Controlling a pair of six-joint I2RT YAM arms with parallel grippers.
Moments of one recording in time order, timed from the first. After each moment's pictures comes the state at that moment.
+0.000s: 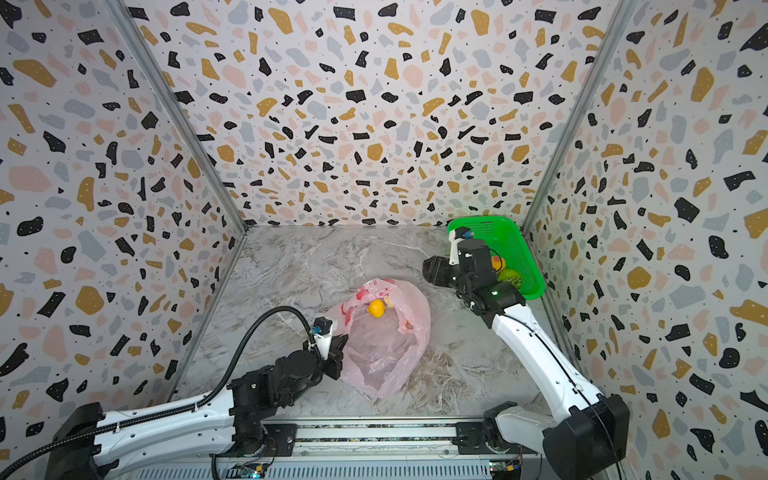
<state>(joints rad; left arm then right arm) -1.13 0.81 0.37 0.03 -0.51 -0.36 0.33 1.22 1.13 -0.43 -0.12 0.45</state>
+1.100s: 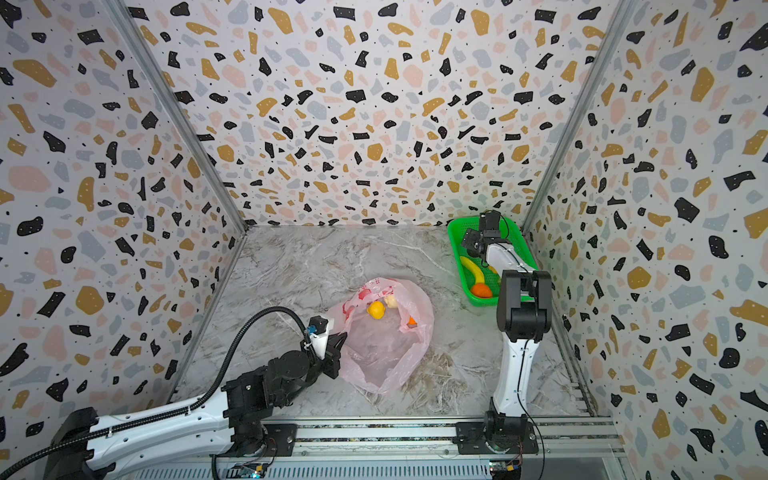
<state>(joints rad) -1.13 0.76 0.37 0.04 -0.50 -0.35 0.00 2.12 1.66 -0.26 0.08 0.35</state>
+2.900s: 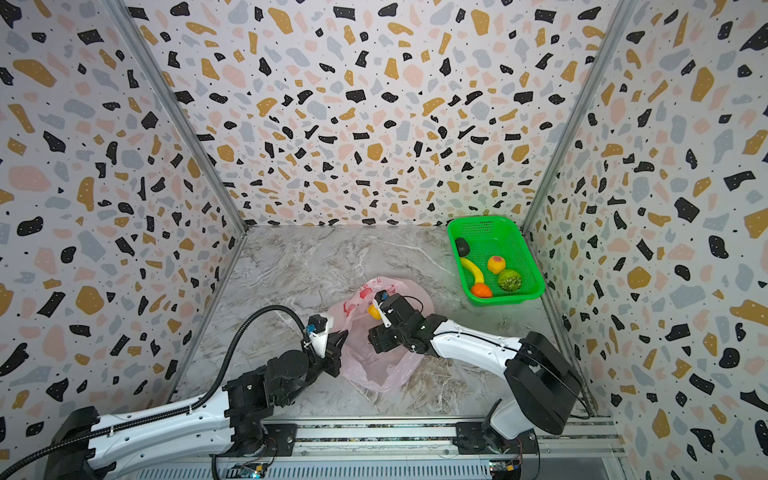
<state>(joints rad) -1.13 0.77 0.37 0.09 -0.50 -0.35 0.88 1.51 0.87 -0.22 -0.06 0.36</state>
